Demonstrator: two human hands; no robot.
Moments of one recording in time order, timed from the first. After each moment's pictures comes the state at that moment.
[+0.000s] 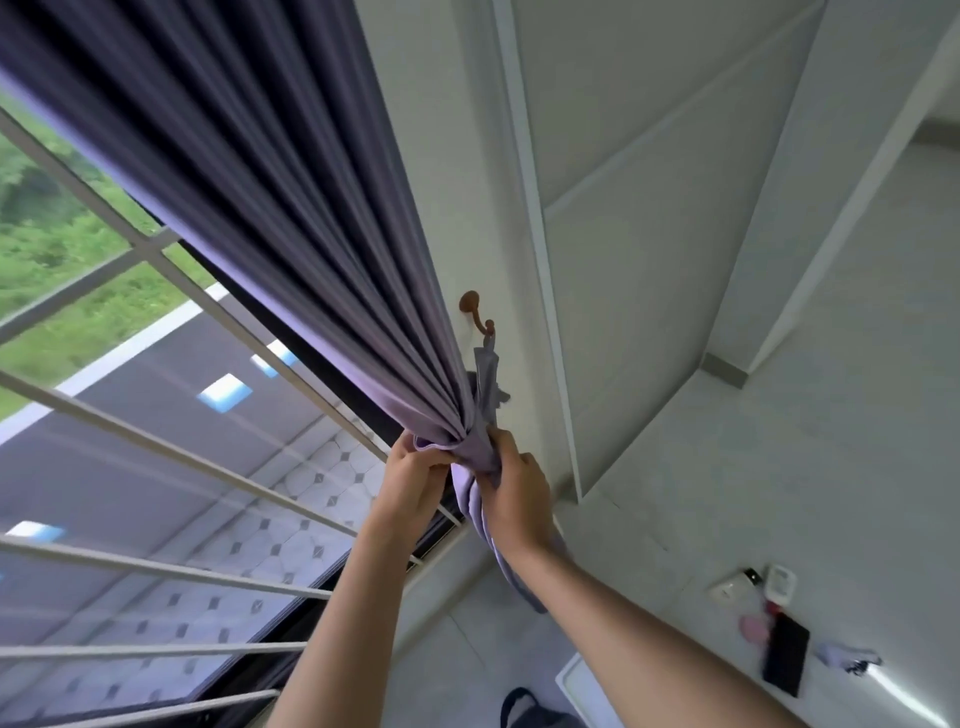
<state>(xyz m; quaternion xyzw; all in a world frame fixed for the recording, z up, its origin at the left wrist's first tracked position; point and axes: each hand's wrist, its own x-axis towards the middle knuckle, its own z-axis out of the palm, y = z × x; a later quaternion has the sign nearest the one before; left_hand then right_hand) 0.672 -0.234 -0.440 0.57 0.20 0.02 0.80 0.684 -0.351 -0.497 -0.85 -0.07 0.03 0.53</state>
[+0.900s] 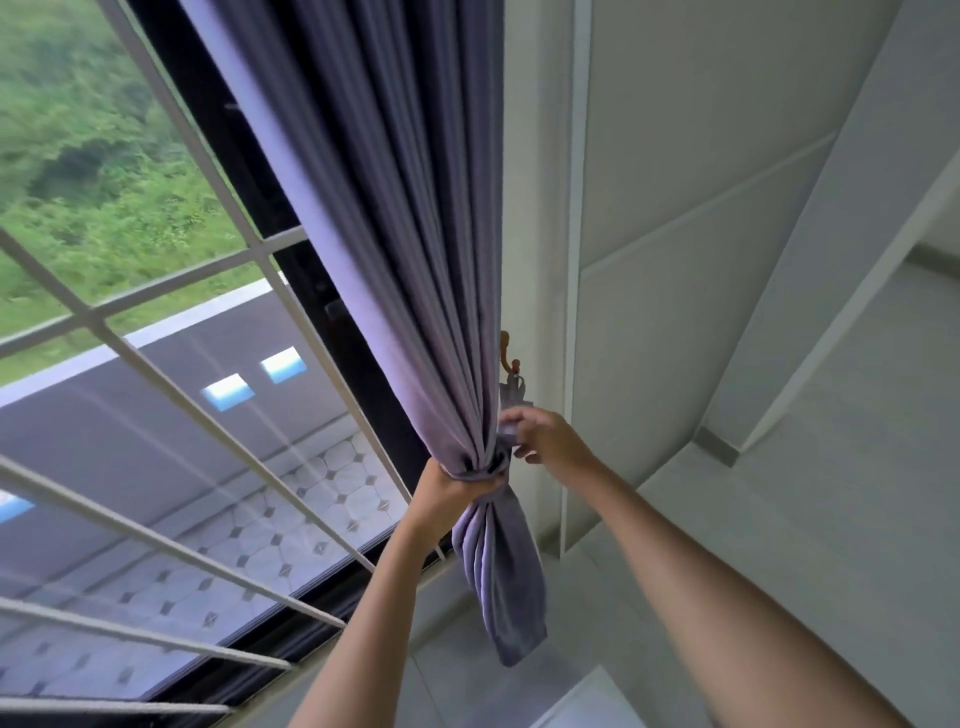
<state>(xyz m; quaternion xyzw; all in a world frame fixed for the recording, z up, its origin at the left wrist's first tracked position) 0.671 -0.244 -0.428 0.74 0.17 0.05 0.66 0.777 -0.379 -0.422 -0.75 -0.16 0.29 0.57</state>
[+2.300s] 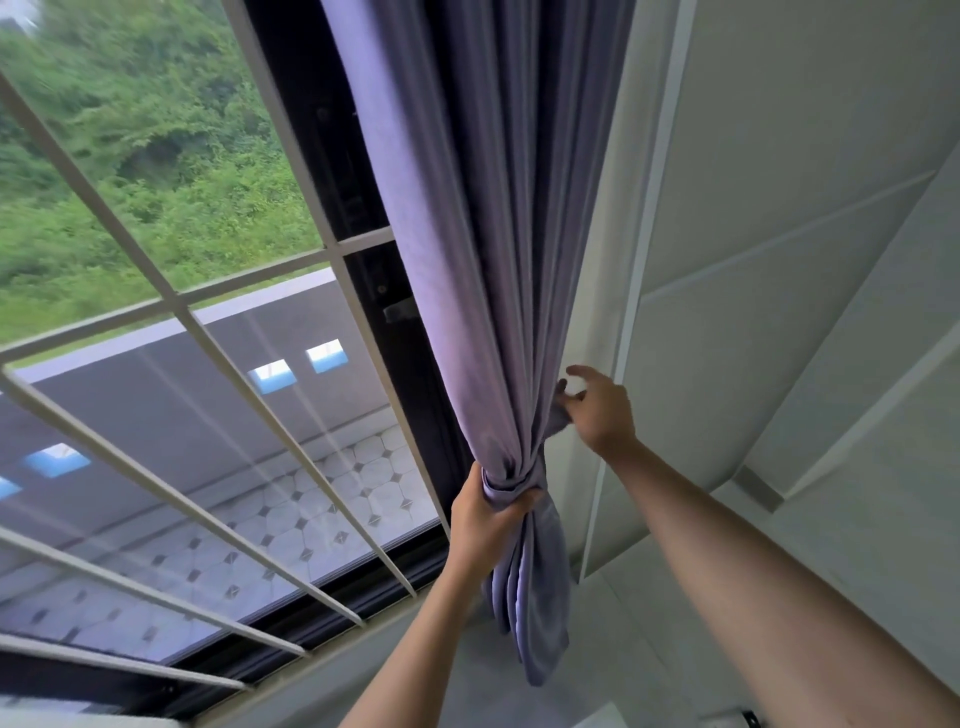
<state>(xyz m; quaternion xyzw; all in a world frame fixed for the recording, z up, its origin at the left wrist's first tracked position) 0.663 -0.262 -0.457 0.74 0.27 0.15 0.60 0.849 -0.351 -0.439 -0.87 -0.18 0.04 0.46</state>
